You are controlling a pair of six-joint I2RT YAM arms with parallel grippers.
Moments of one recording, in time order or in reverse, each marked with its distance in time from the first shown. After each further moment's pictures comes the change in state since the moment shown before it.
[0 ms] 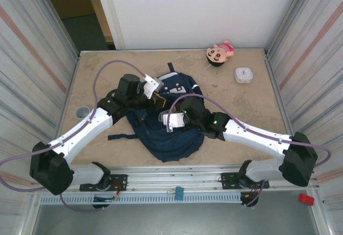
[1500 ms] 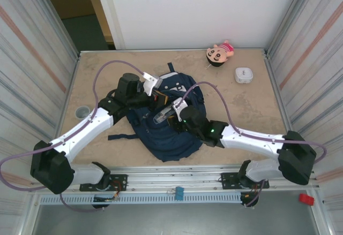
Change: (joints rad) left arm 0.005 0.010 -0.016 0.103 0.029 -0.146; right arm 0.055 0.015 -0.152 0.267 0.061 1.271
